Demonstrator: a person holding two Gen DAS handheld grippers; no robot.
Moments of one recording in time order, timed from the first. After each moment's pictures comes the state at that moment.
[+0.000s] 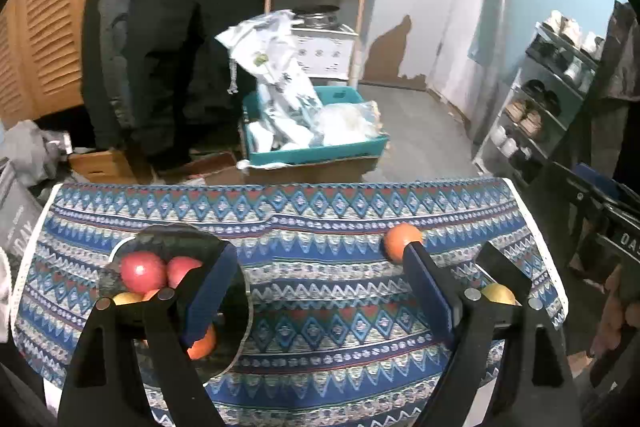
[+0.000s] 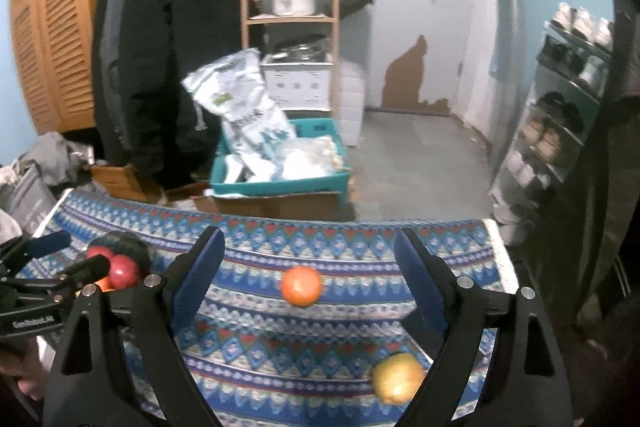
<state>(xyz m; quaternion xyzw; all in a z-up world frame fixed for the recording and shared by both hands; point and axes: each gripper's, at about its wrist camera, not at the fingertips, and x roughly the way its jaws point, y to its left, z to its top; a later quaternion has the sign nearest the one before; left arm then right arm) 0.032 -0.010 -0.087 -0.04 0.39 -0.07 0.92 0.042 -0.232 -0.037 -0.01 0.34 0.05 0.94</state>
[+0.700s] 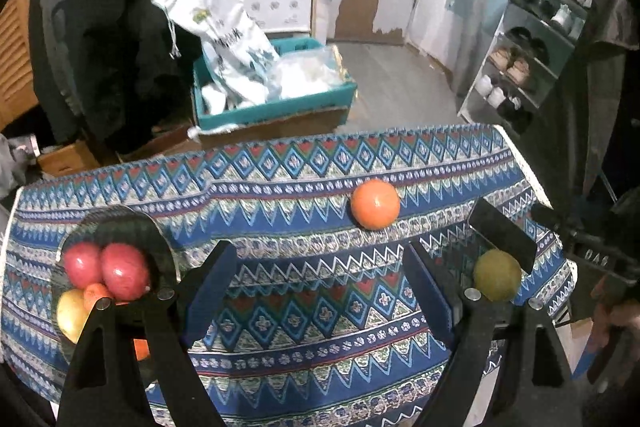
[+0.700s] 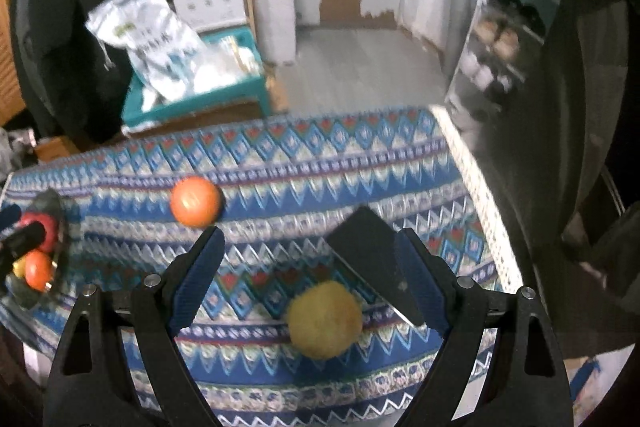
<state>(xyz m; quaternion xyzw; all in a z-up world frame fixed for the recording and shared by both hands) 0.060 -0.073 -0.151 0.00 0.46 -0.11 0.88 0.047 -0.322 -0.141 0.02 0.47 -0.03 0.88</state>
